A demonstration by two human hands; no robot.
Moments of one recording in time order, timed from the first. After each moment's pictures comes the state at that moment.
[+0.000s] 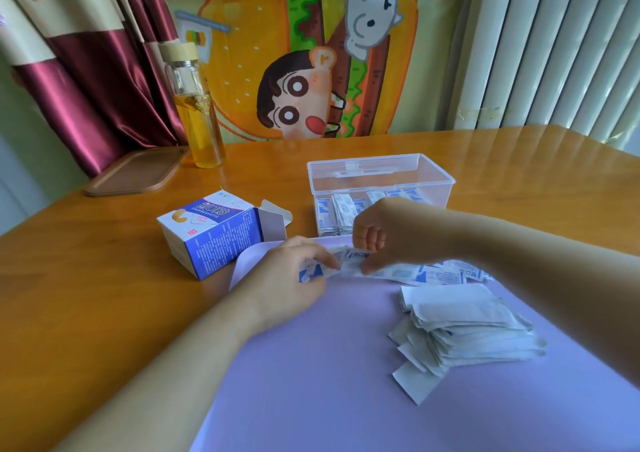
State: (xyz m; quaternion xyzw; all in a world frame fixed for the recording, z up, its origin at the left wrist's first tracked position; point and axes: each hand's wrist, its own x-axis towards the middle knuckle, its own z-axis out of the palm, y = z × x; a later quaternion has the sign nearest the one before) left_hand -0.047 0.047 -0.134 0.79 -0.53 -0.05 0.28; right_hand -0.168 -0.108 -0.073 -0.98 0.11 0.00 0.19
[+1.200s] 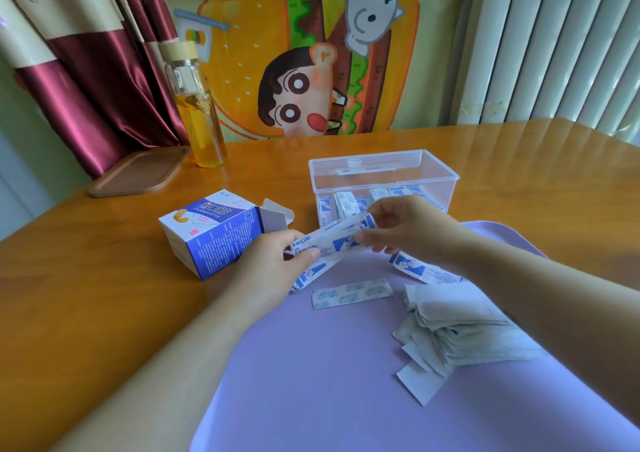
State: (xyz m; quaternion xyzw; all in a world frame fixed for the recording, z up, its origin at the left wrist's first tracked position) left_hand -0.040 0.045 -0.131 0.79 -0.43 -0.12 0.42; right_hand -0.169 -0.114 -0.099 -0.86 0.22 -0.15 0.43
